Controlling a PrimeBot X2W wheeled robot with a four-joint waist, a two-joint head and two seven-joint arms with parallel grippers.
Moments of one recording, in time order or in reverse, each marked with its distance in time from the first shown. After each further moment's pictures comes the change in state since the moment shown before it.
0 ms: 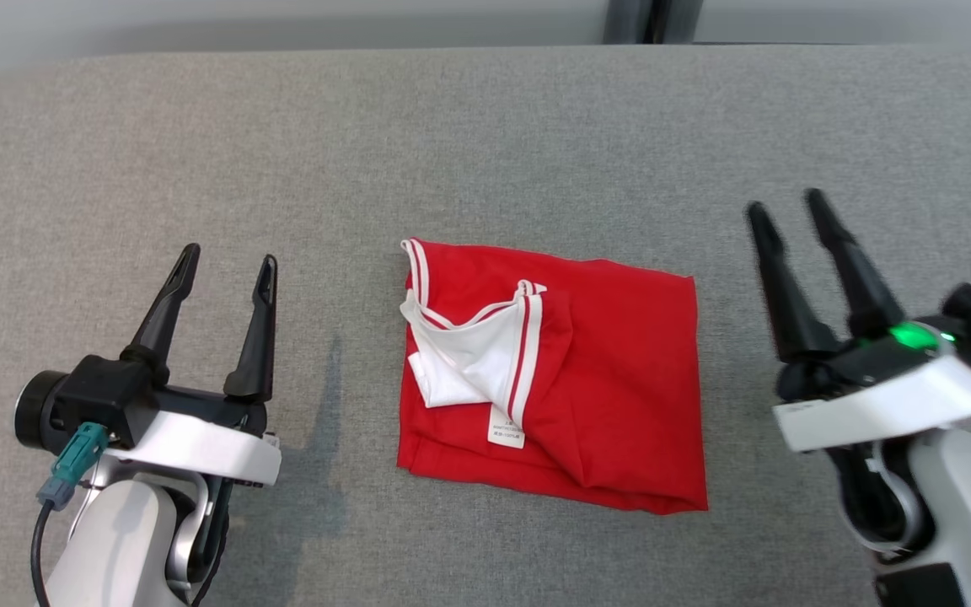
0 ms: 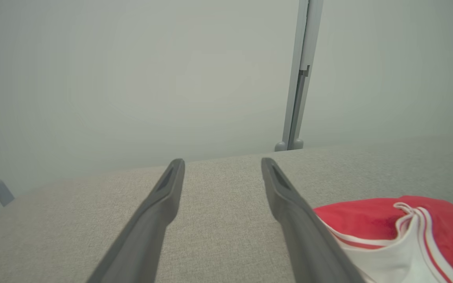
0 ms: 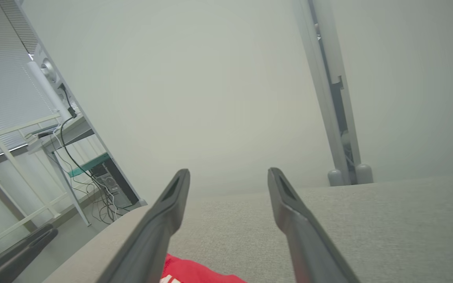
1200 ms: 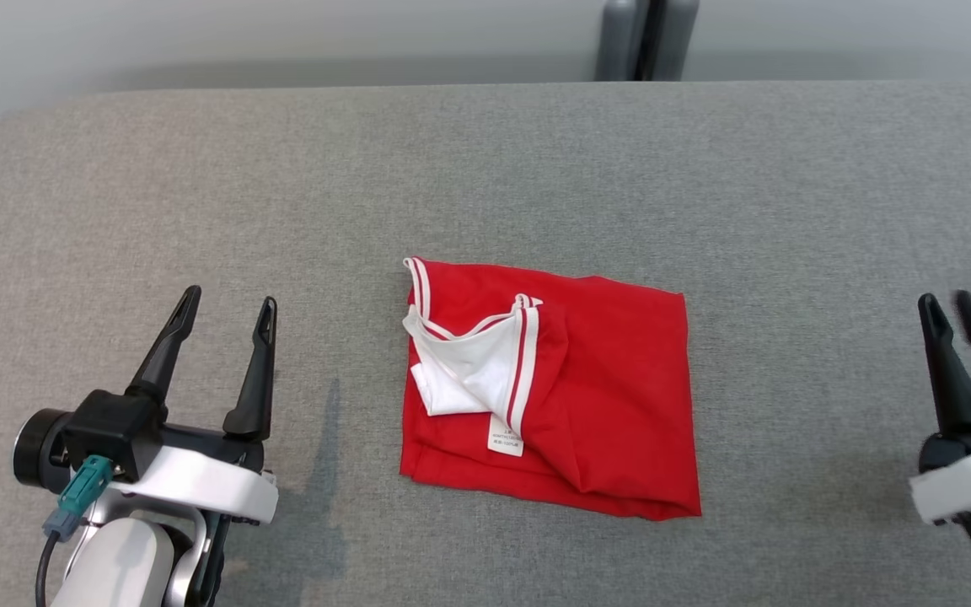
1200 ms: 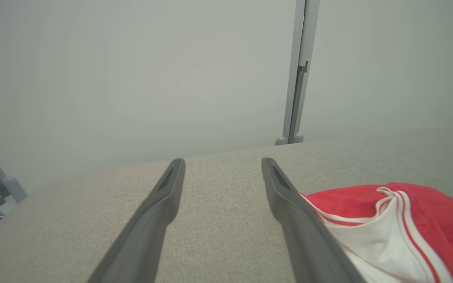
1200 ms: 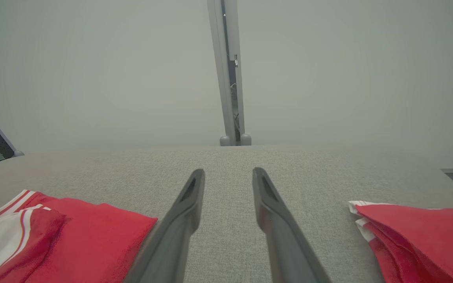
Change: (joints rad) left arm 0.084 0.035 -0.015 -0.048 -0.008 0.032 0.032; right arm 0.290 -0.009 -0.380 -0.143 -0.271 0.000 0.250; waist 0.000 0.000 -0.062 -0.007
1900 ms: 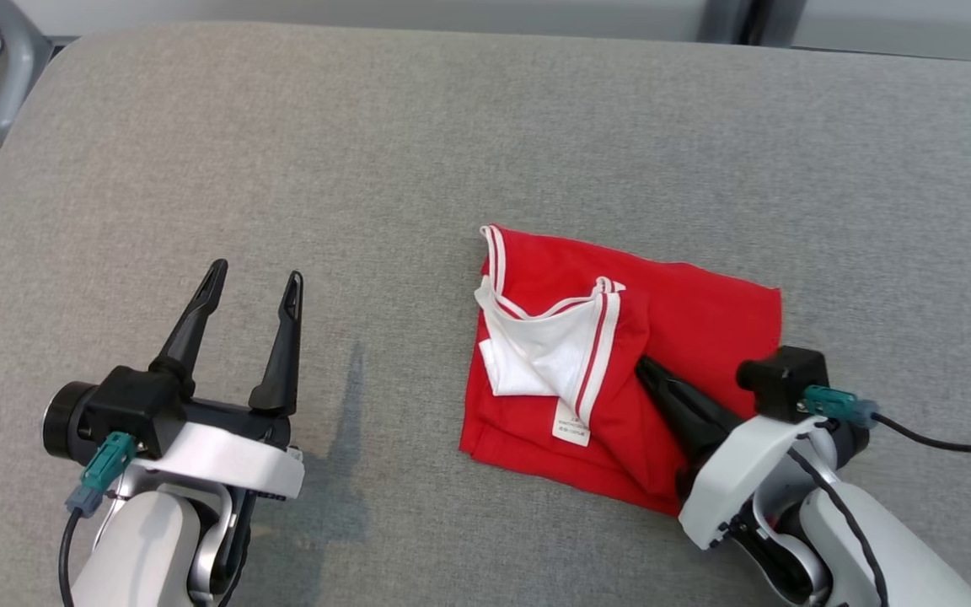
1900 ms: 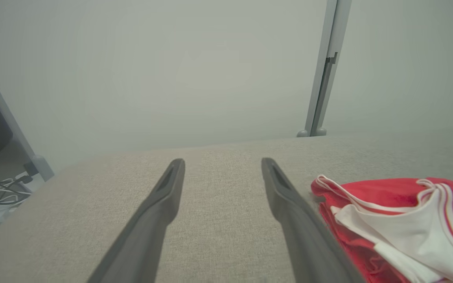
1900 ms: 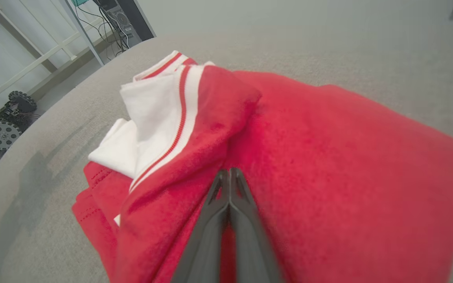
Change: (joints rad) left arm -0.062 -0.042 -0.026 0.032 -0.005 -0.011 -0.022; right arm -0.303 0.002 0.624 0.391 0.156 0.000 -0.007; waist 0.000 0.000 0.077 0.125
